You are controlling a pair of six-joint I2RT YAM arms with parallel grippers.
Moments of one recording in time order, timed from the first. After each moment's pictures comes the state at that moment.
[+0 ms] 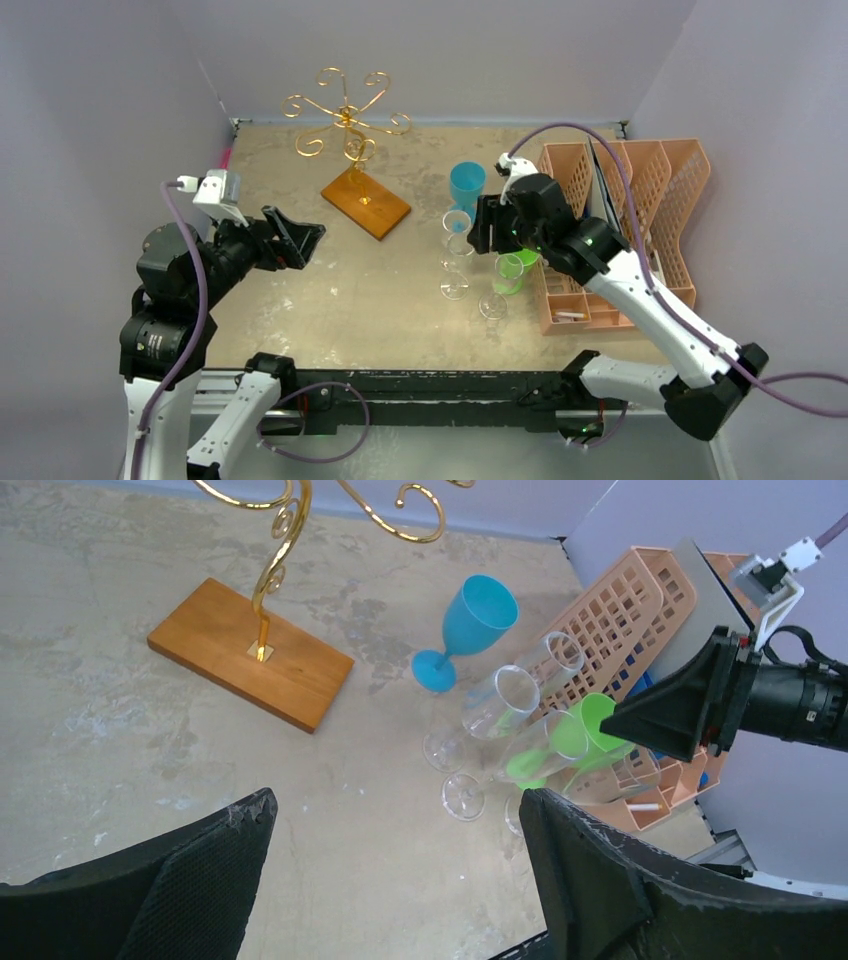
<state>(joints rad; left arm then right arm) -0.17 0.65 1.27 -0.83 0.28 -0.39 0.67 1.10 1.20 -0.78 0.03 0.45</state>
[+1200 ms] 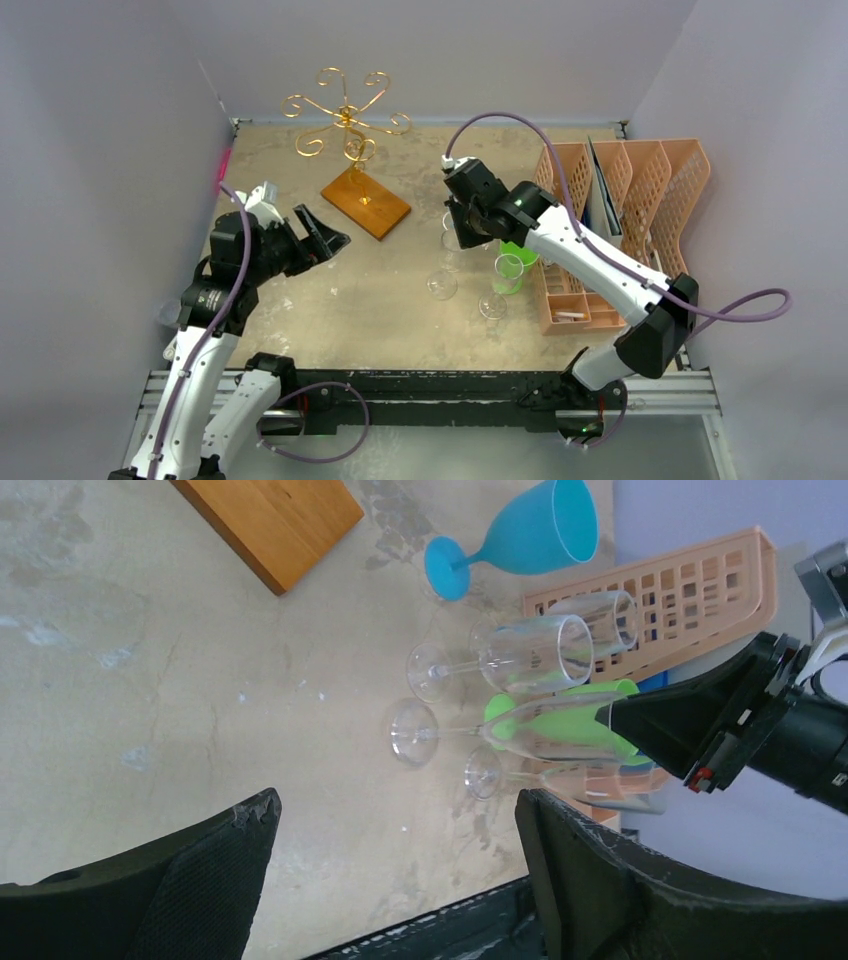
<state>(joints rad) -0.17 0.70 0.89 -0.67 0.31 -0.68 0.79 1.50 1.48 -0.98 0.21 0.38</state>
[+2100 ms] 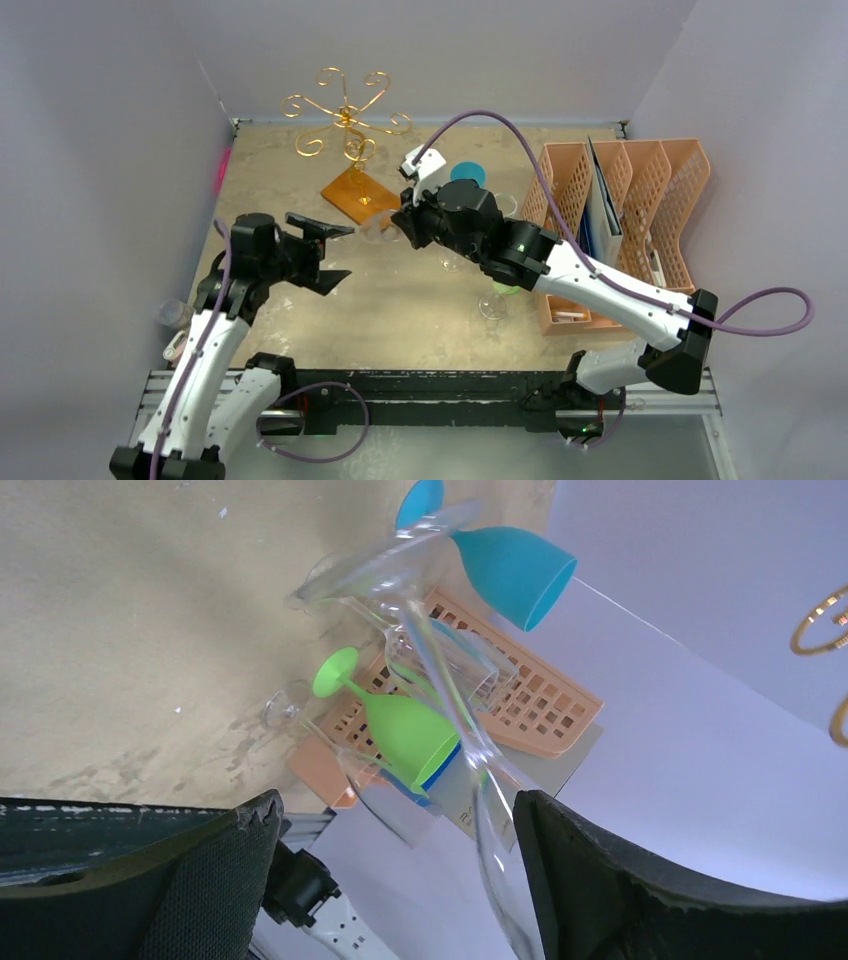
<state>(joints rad) -0.17 0.72 0.80 -0.73 0.37 -1.58 1.05 1.37 1.40 -0.39 0.21 0.21</state>
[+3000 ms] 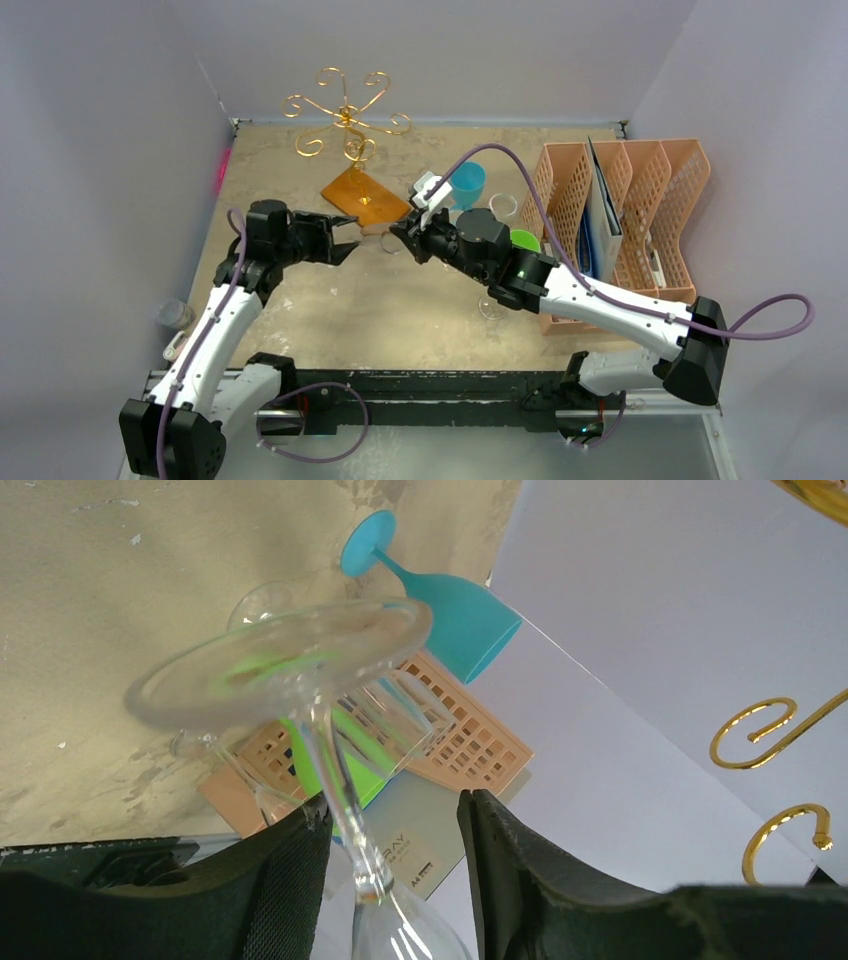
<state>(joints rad) -0.17 0.92 0.75 -0.44 0.38 -1.78 1.06 1.27 1.07 0.06 0.15 0.07</state>
